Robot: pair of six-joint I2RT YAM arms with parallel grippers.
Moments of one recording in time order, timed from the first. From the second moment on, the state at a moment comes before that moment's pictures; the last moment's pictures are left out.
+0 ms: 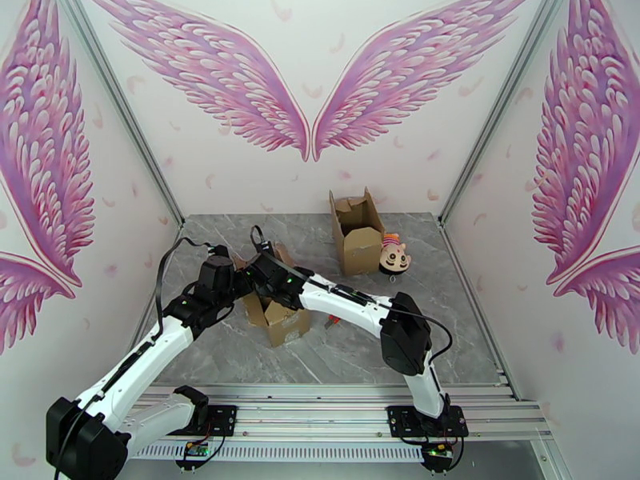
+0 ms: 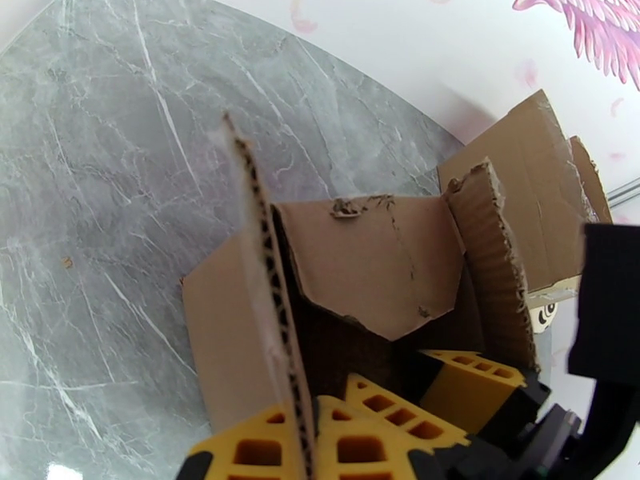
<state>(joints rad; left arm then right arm) -0.40 1.09 0.86 -0.42 -0.09 -0.76 1.00 2.08 1.82 -0.60 0.40 0.52</state>
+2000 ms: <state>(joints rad) -0.30 1.01 0.86 -0.47 -0.02 -0.68 1.04 1.52 1.27 -0.10 0.20 0.39</state>
